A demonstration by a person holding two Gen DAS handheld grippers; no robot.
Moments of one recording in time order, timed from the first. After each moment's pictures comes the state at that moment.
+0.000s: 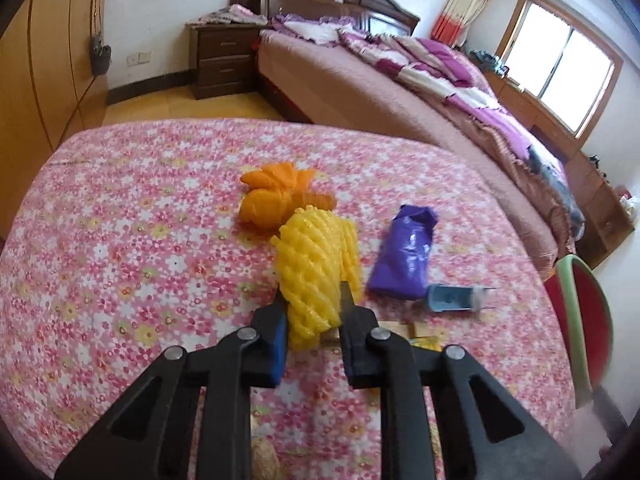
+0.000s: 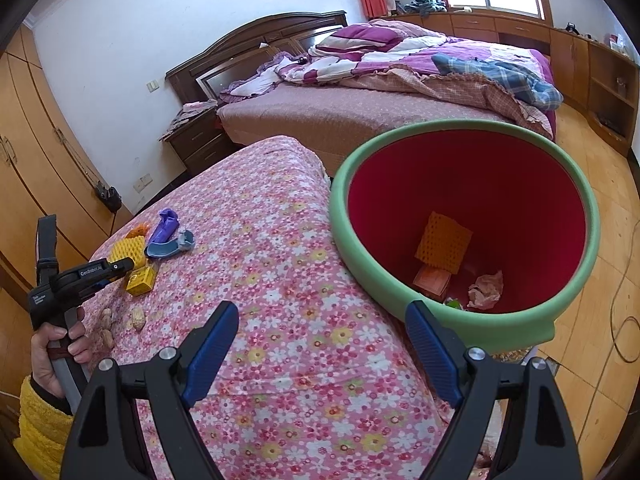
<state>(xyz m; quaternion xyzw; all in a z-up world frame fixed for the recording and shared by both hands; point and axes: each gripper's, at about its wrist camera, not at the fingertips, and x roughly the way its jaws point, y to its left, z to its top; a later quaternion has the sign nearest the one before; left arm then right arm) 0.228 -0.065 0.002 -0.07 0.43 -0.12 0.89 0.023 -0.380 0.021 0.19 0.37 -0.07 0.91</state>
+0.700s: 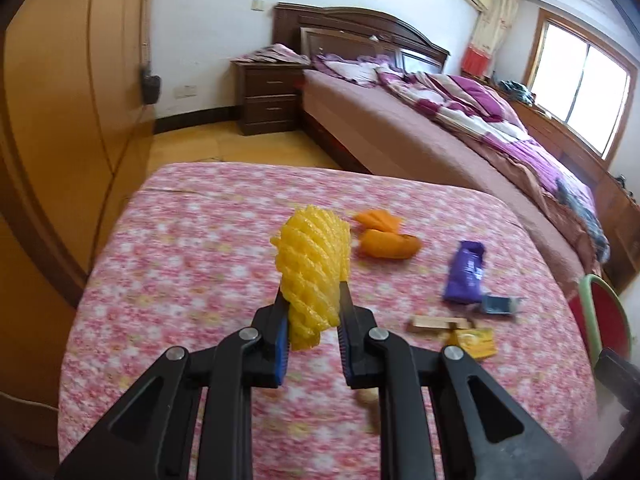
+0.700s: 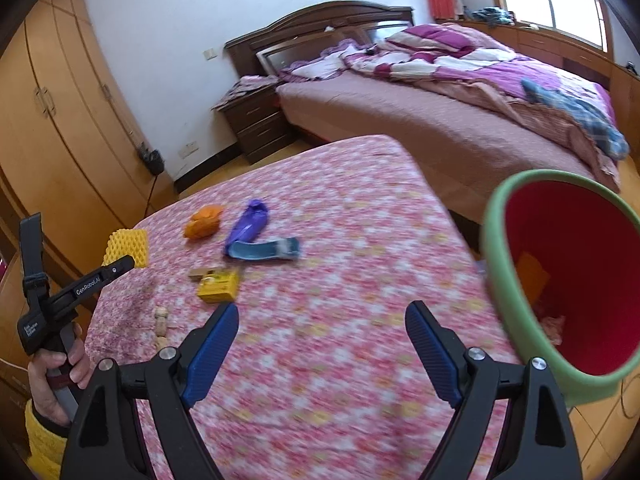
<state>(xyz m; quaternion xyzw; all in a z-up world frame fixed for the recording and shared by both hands) 0.195 0.015 0.035 -0.06 0.37 -0.04 0.93 0.102 -0.282 0.043 0.13 0.39 0.03 0.91</state>
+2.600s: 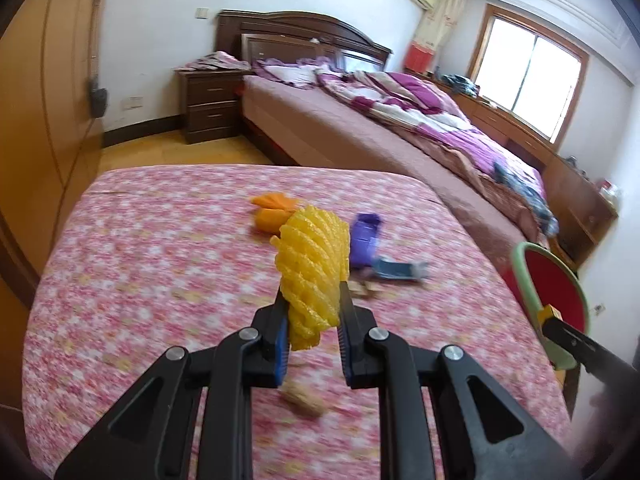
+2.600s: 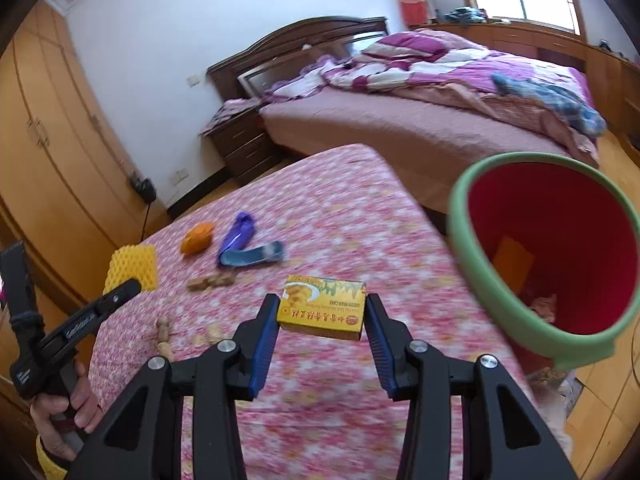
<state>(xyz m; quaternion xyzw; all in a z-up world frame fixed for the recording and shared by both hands) 0.146 -0.050 0.053 -0.06 0.36 -0.15 0.92 0.048 -0.326 0.047 0.18 0.35 -0.02 0.92</state>
